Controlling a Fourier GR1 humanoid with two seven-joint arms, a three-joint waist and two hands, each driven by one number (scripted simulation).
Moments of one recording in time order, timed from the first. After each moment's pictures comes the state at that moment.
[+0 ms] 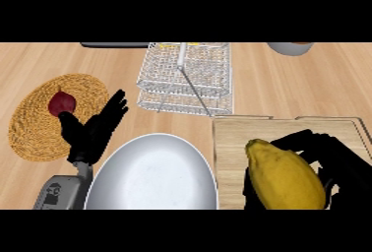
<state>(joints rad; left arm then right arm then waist) -0.18 0.10 -0.03 -1.47 0.10 -0.07 0.24 -0.39 -0.01 0.57 -2.37 1.34 0.31 1.13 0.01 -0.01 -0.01</state>
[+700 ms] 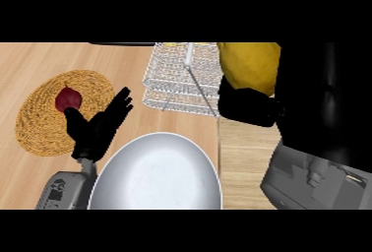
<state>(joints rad) -0.21 0.09 -0.04 -1.46 0.10 -0.08 0.26 -0.92 -0.01 0.21 -1.92 1.12 0.36 1.14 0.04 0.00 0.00</state>
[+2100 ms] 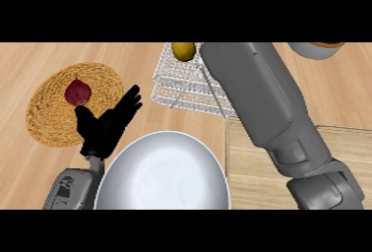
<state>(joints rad) -0.24 0.06 -0.07 -1.47 0.09 -0.09 0.26 -1.35 0.00 -0.05 -0.80 0.71 -0.52 0.76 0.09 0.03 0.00</state>
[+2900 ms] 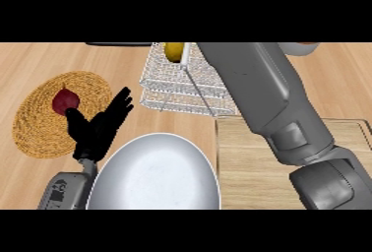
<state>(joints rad) -0.21 0.08 -0.04 -1.47 0.09 -0.07 0.26 -1.47 -0.02 -0.09 -0.59 0.68 -0.90 0.66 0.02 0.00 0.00</state>
